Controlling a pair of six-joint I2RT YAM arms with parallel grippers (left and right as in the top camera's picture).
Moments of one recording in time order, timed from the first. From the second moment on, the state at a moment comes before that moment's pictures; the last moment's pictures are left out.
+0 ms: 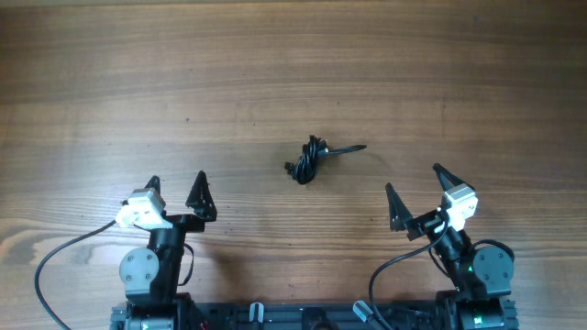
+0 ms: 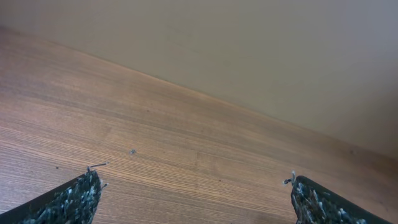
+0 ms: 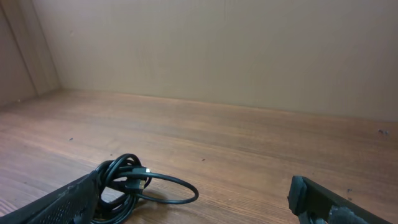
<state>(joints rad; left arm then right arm) 0.05 0.01 0.01 -0.07 0.10 -0.36 0.08 0.03 0.01 0.02 -0.33 0.06</state>
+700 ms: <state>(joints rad) 0.05 0.01 0.01 -0.07 0.10 -0.36 0.08 0.03 0.01 0.04 -0.33 0.06</state>
